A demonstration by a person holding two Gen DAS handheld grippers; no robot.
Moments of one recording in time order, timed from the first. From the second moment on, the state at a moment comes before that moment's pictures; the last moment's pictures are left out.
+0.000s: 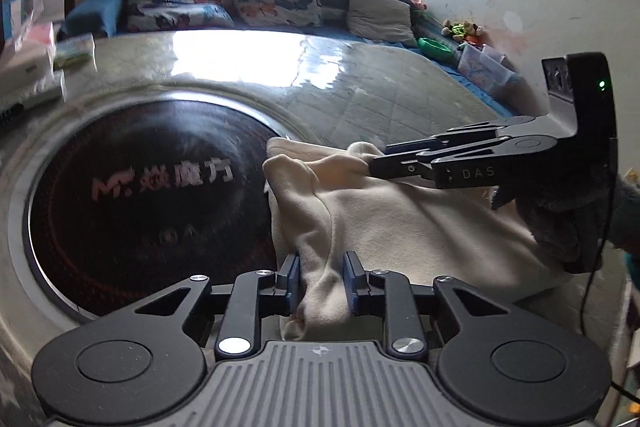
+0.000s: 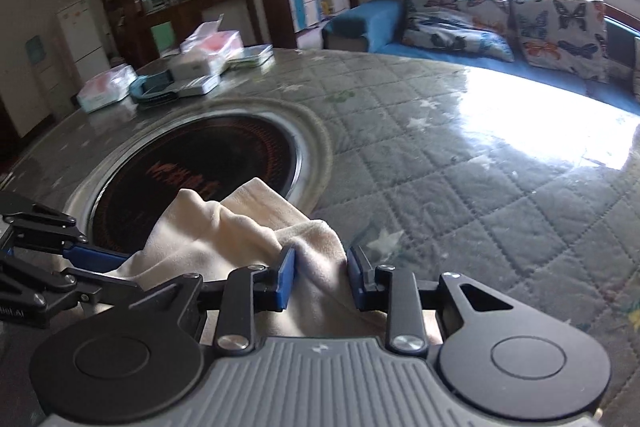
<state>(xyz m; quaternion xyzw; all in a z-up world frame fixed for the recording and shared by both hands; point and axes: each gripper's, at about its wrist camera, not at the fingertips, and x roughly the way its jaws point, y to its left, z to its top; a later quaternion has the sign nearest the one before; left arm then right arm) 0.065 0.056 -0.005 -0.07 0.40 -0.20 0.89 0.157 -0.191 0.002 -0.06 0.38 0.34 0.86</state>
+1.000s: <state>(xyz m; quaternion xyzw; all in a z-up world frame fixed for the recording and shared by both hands) 0.097 -0.018 -0.005 0.05 0.38 -0.22 0.90 0.105 -0.261 0.009 0.01 0.41 0.25 0.88</state>
